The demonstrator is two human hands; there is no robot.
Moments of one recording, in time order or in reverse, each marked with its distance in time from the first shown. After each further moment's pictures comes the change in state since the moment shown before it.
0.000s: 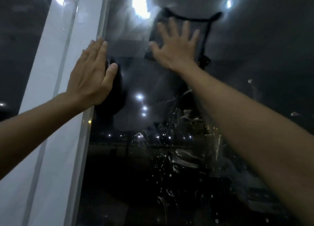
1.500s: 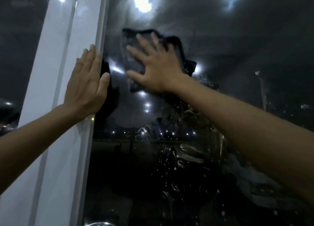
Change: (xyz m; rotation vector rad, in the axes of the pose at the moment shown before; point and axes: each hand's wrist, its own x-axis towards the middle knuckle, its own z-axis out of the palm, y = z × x) left_hand -0.027 -0.021 0.015 0.020 -0.020 -0.020; right_hand -0.053 -0.031 0.010 -0.035 -0.087 -0.405
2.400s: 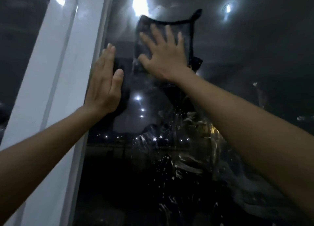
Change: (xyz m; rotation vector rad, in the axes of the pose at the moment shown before) left_hand 0.018 0.030 0.025 -0.319 0.196 0.038; right_hand 0.030 0.021 -0.005 0.004 0.041 0.179
